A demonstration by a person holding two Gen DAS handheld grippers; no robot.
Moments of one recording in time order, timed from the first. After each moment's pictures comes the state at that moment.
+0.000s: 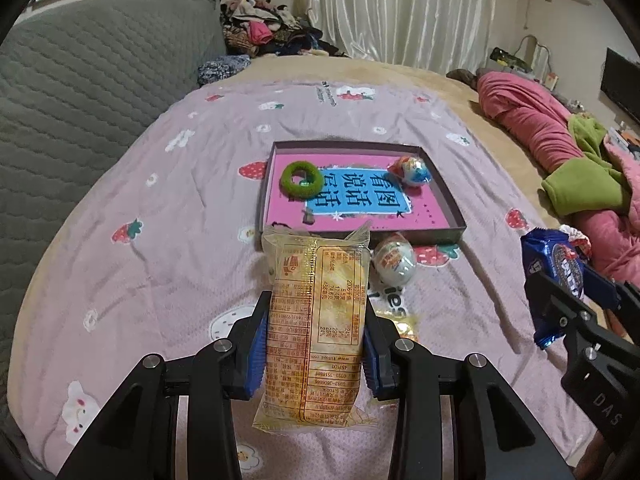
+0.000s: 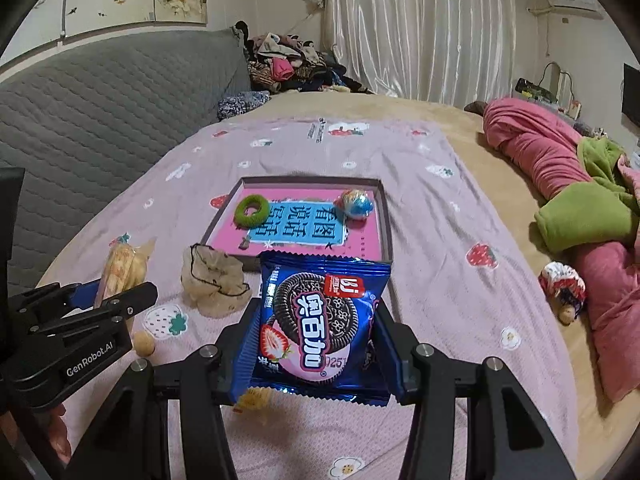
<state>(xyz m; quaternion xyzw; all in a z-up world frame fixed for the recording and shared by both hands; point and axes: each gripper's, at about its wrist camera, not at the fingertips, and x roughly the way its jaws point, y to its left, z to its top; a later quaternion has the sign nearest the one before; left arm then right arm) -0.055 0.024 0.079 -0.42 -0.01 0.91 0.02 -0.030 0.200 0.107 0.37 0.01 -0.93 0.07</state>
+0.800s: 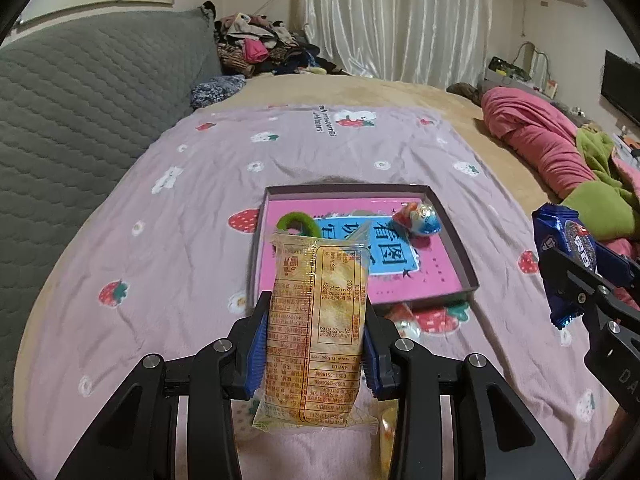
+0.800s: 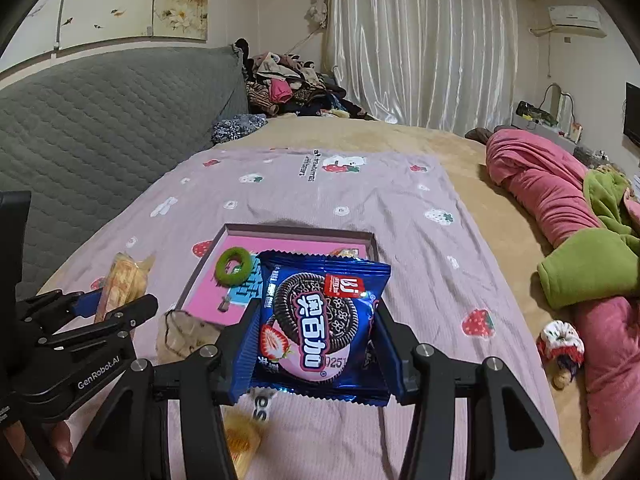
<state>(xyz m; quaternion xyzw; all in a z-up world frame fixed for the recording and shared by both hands) -0.142 0.036 0.093 -0.39 0.00 0.92 0.02 -0.112 0.209 0.131 0.33 0.02 -0.94 0.07</state>
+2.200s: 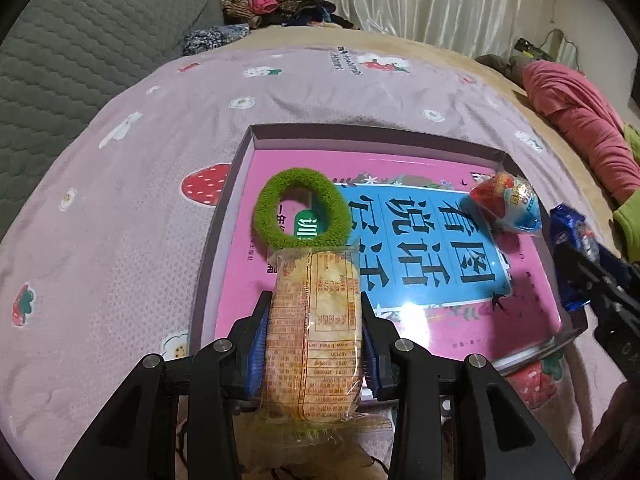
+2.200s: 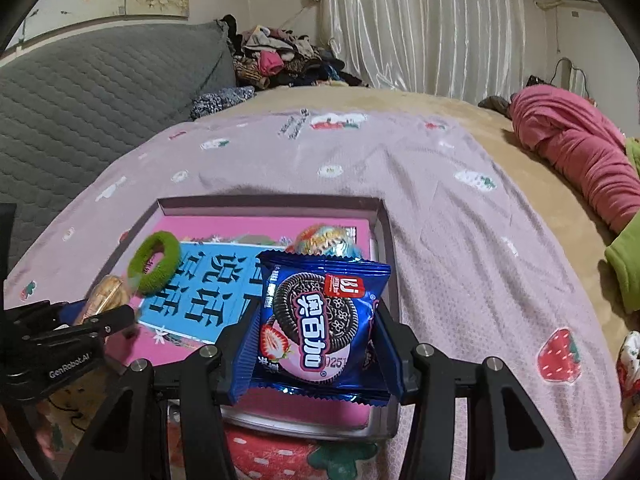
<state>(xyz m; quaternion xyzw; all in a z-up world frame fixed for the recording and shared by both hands) -0.284 0.033 -0.044 -0.45 -0.02 0.89 0.00 -0.260 0.235 -0.006 0.36 0.01 -0.93 0.08</state>
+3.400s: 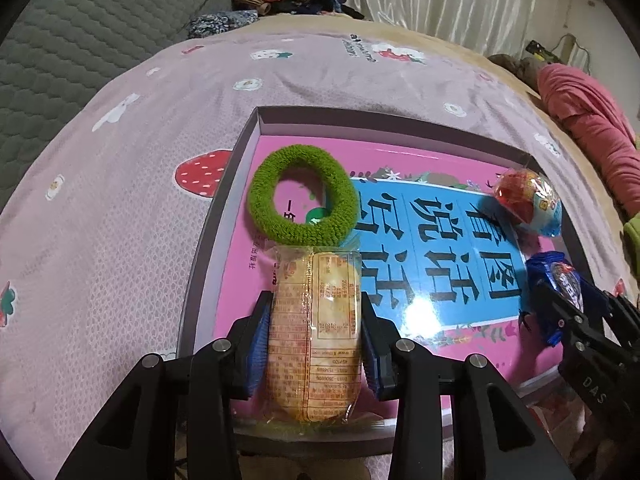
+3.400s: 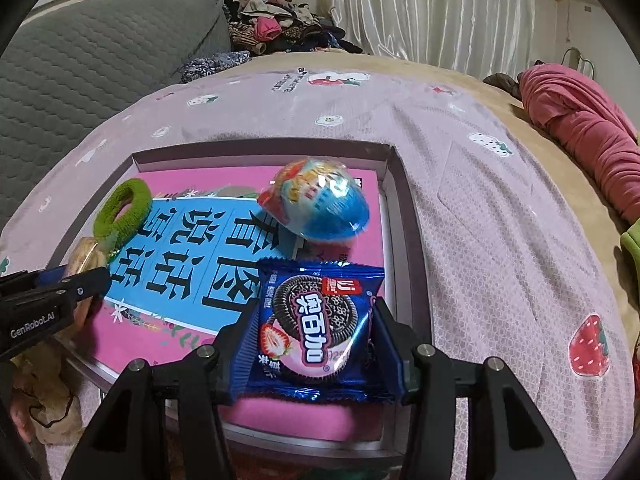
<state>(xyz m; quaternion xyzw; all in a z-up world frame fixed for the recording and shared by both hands) -0.308 0.023 -0.064 -0.47 -0.03 0.88 -0.01 -0.282 0.225 -0.049 0.41 0.03 -0.91 0.07</state>
